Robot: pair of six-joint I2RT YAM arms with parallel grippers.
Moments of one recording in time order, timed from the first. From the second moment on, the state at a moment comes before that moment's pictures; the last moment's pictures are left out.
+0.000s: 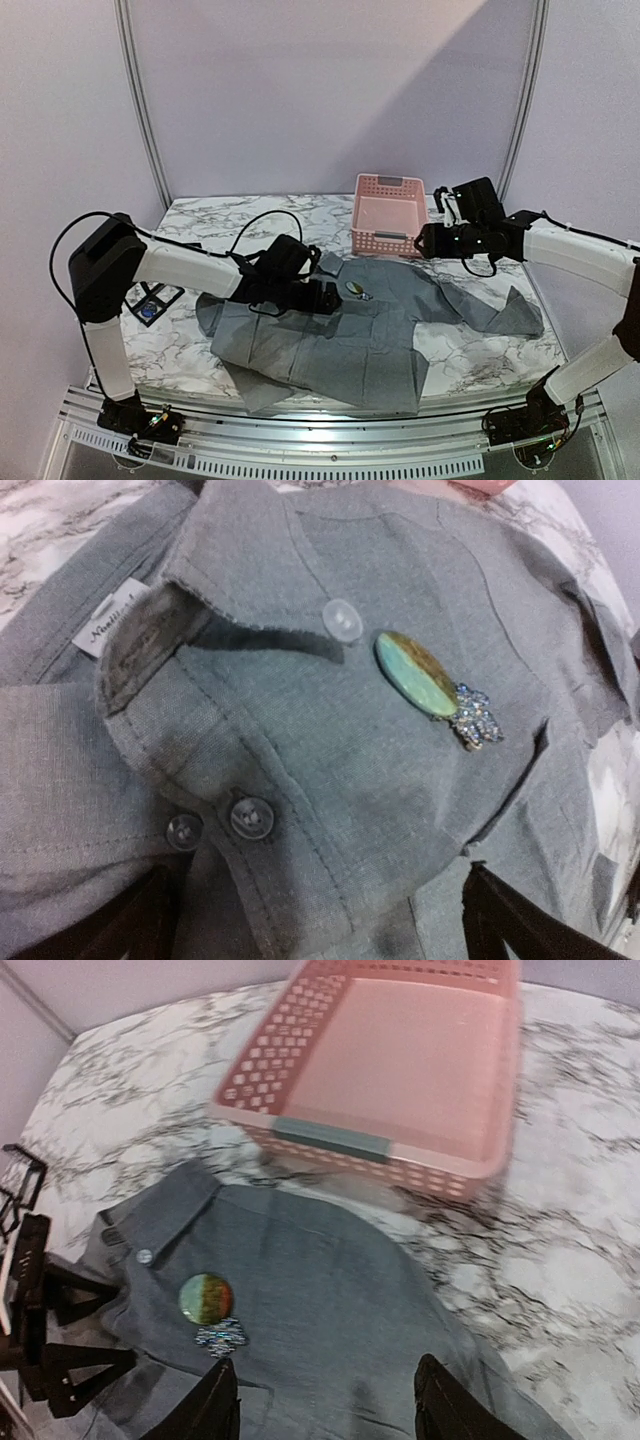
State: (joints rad) left arm -0.87 1.92 1.11 -0.03 0.01 -0.58; right arm 0.50 1.43 1.05 -0.35 0.05 0.40
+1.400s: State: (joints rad) left arm -0.79 1.72 1.05 -0.04 0.01 -0.64; right arm 0.81 2.09 1.43 -0.29 0.18 0.23
